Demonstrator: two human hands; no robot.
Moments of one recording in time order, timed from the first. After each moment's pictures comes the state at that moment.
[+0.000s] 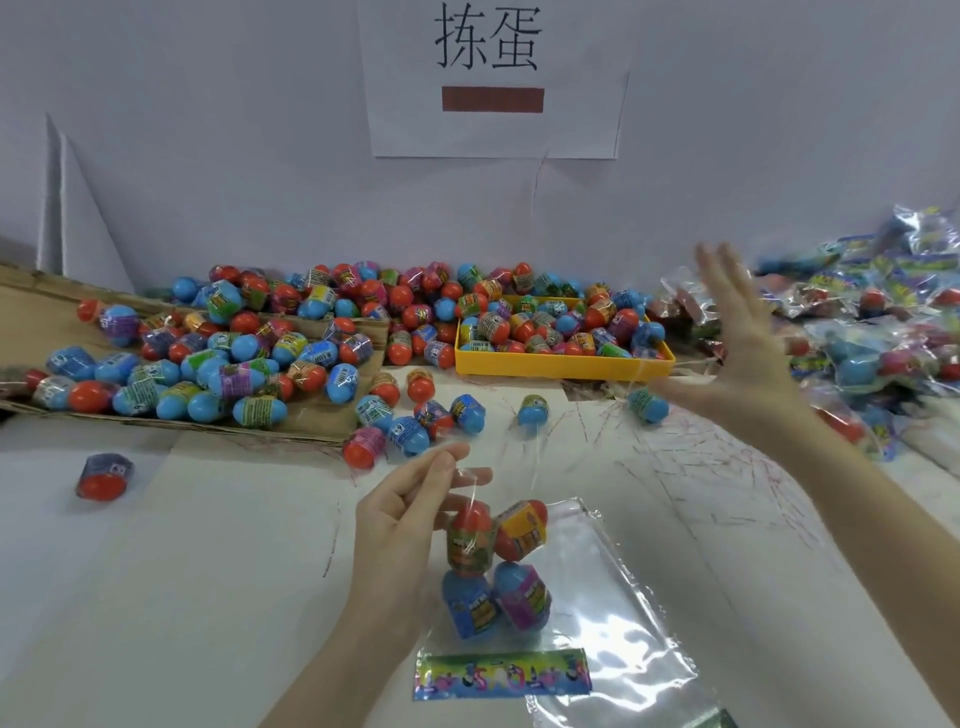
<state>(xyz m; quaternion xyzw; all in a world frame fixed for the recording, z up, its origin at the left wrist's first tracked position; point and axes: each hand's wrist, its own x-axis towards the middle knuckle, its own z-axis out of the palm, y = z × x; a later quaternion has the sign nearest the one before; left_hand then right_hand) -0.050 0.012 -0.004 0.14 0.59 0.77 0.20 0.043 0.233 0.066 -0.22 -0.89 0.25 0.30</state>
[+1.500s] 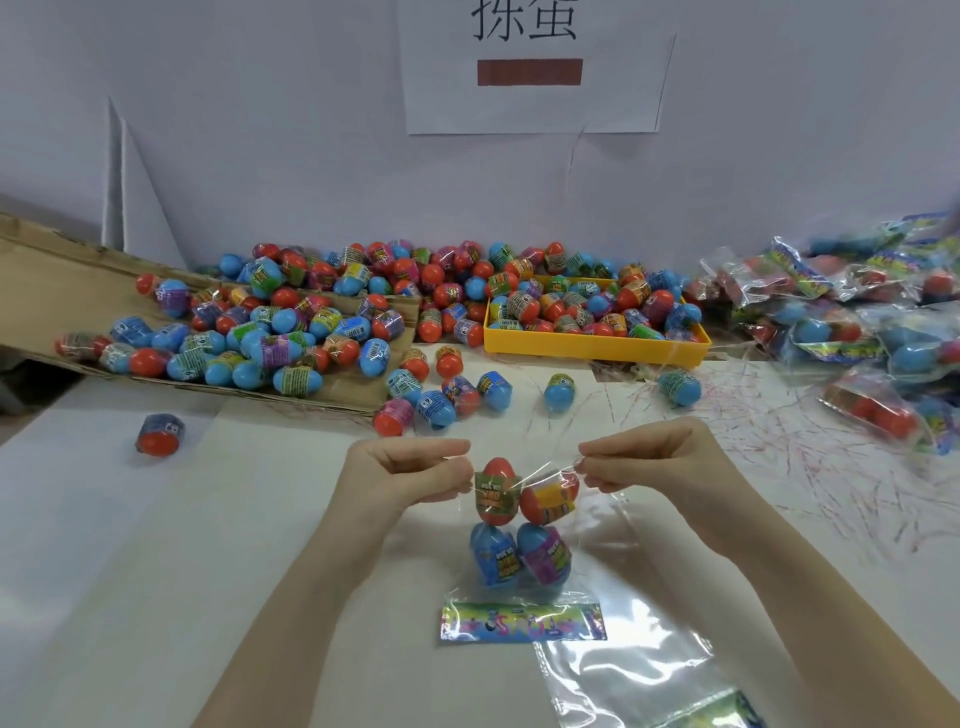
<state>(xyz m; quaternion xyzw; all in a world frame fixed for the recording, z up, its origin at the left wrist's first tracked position) -0.083 -0.015 -0.005 0.22 0.63 0.69 0.26 0.049 0.174 0.017 -0.15 -0.73 0.65 0.15</state>
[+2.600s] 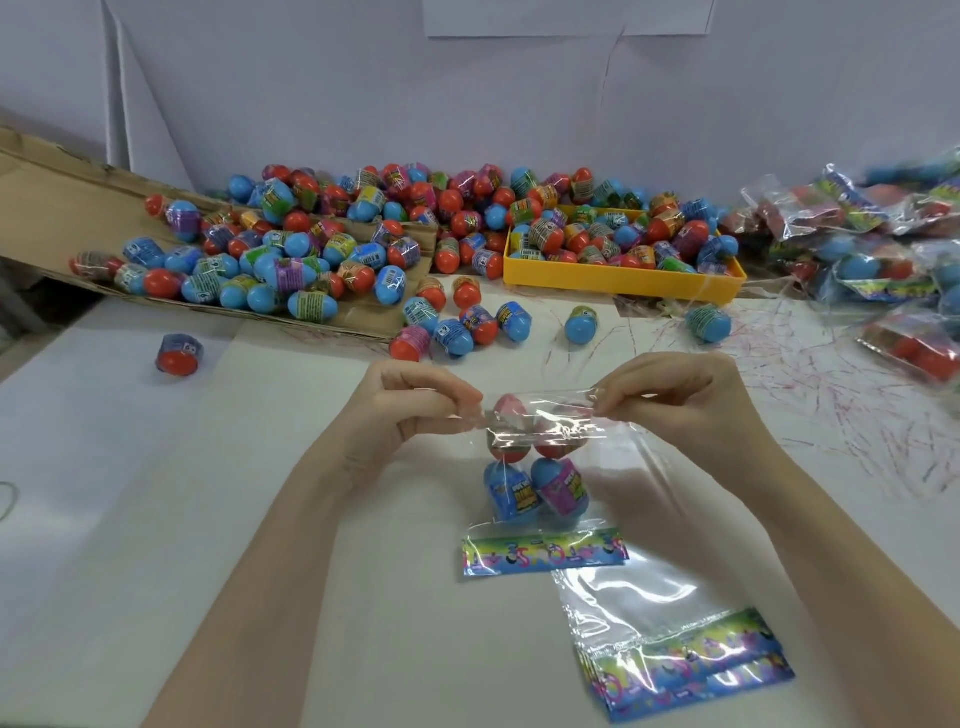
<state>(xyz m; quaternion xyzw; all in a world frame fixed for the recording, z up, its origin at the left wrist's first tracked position) -0.098 -0.025 -0.009 0.31 0.61 0.65 0.31 0.048 0.165 0.006 -0.03 -0.83 0.49 0.26</state>
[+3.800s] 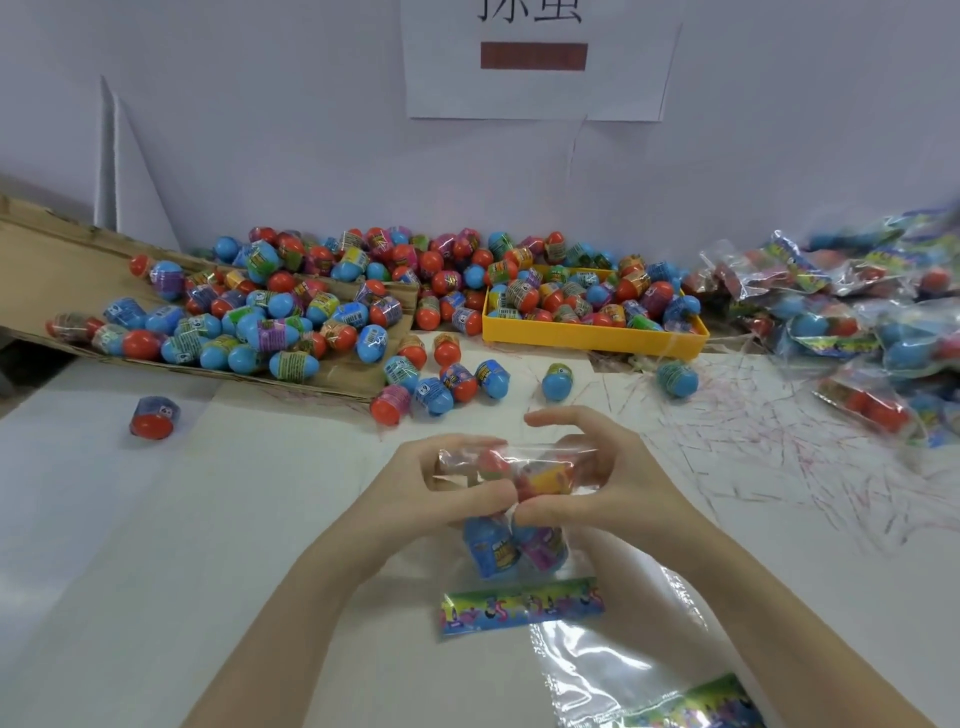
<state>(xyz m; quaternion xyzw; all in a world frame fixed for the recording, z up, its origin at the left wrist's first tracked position) -0.070 -0.013 0.000 0.31 0.66 0.59 0.34 0.037 0.141 0.004 -0.12 -0.81 0.56 0.12</state>
